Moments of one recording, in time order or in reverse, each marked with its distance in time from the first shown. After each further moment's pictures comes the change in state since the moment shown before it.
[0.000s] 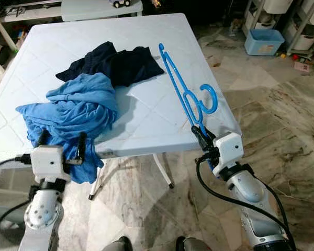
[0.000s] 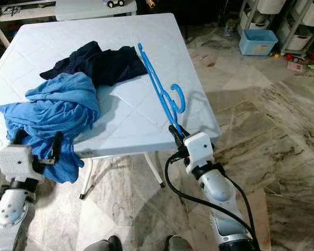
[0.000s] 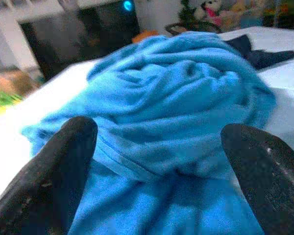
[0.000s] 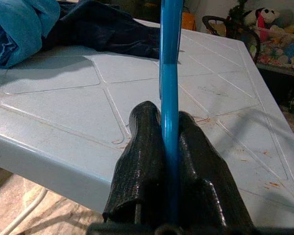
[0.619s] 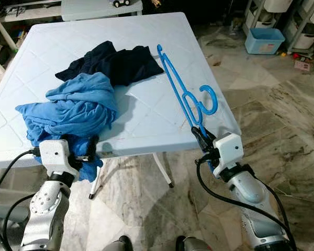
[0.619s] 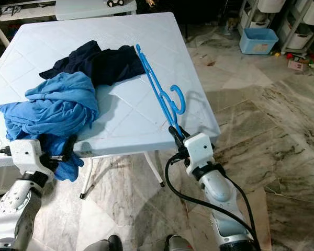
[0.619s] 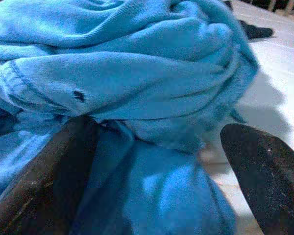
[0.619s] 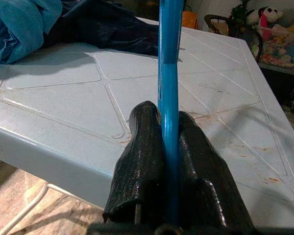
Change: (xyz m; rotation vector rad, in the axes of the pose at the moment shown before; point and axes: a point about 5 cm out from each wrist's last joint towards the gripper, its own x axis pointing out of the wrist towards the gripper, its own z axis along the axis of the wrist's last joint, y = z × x) left arm 0.023 -0.004 -0.017 -0.167 0.158 -0.082; right arm -0.003 0.000 -0.001 -0.008 0.002 0.007
